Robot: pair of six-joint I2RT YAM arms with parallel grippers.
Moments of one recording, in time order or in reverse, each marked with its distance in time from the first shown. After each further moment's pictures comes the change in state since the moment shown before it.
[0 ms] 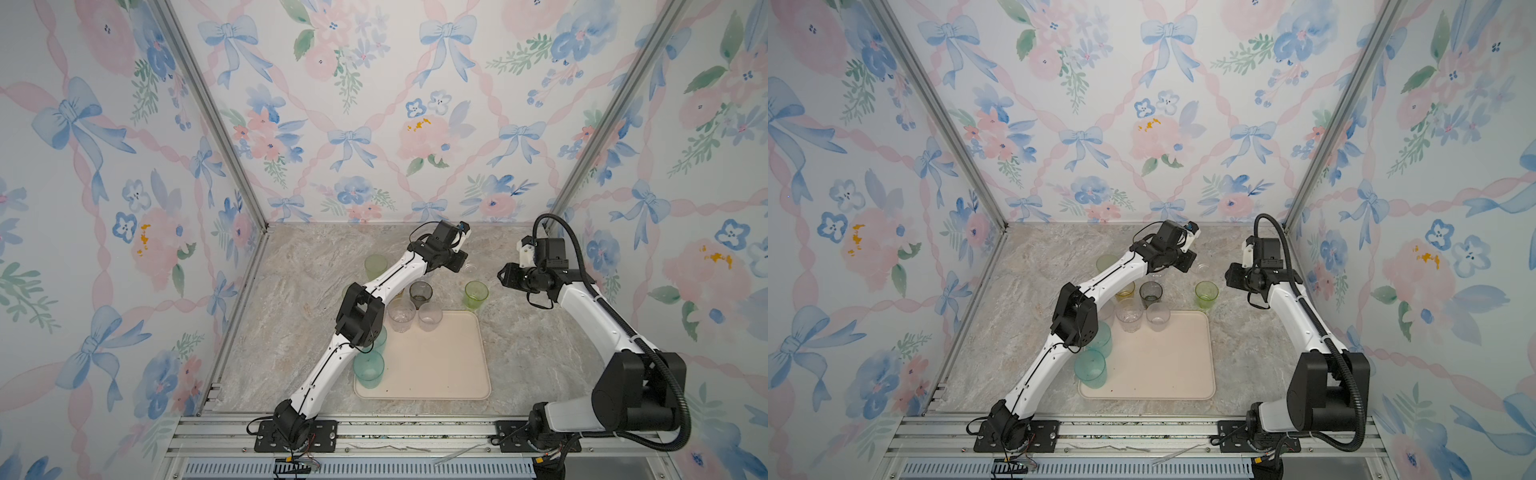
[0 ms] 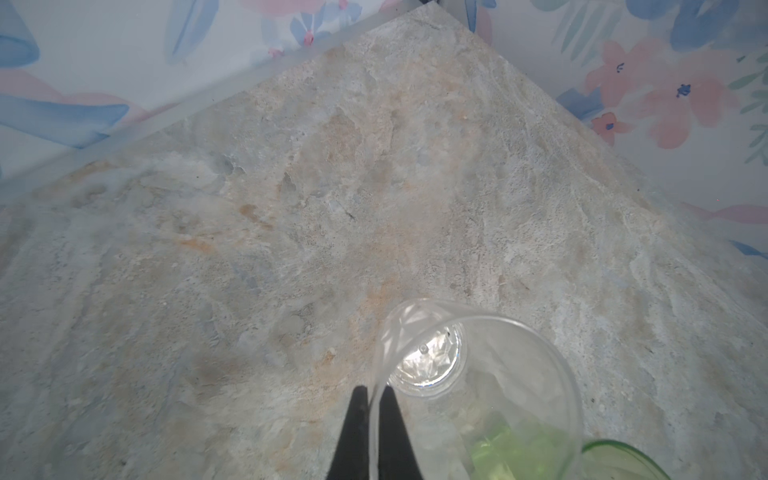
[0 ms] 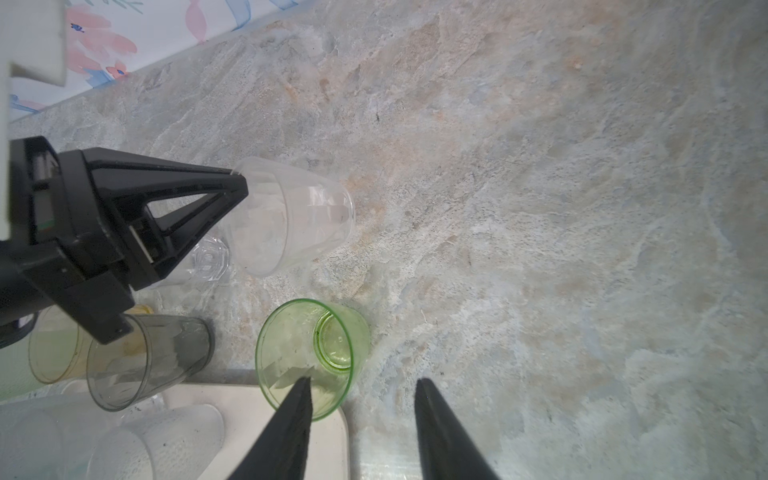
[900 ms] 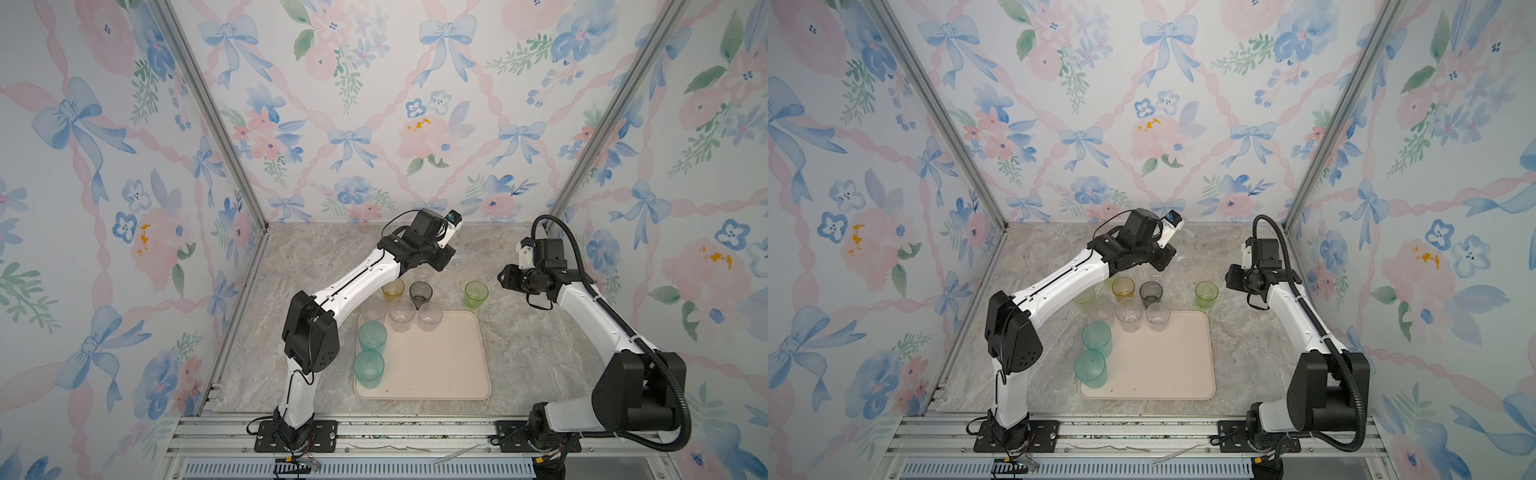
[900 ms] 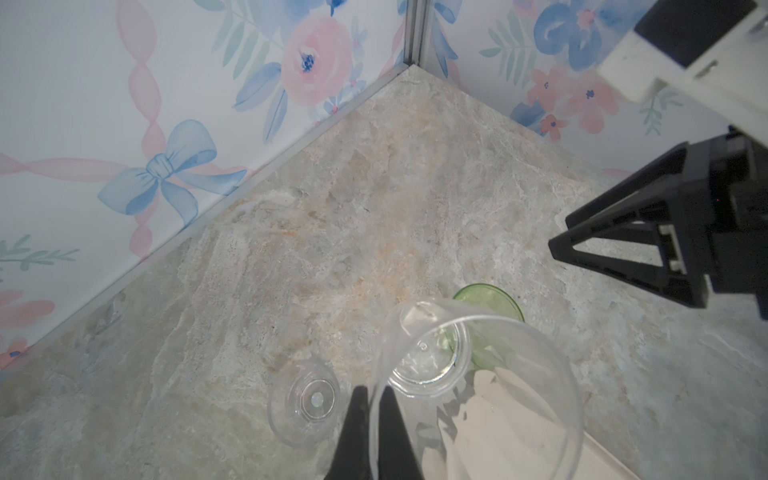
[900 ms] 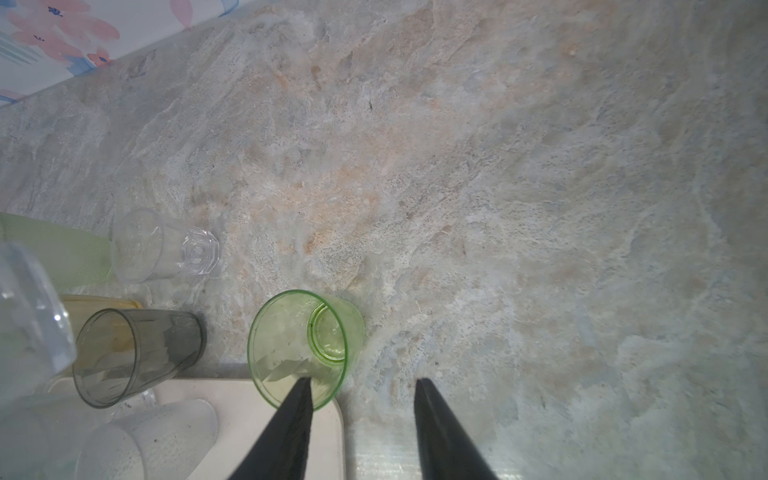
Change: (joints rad) left arm -0.035 -0.633 -0.616 0.005 -0.096 0.153; right arm 0.023 -0.003 0.000 -0.032 0.030 0.000
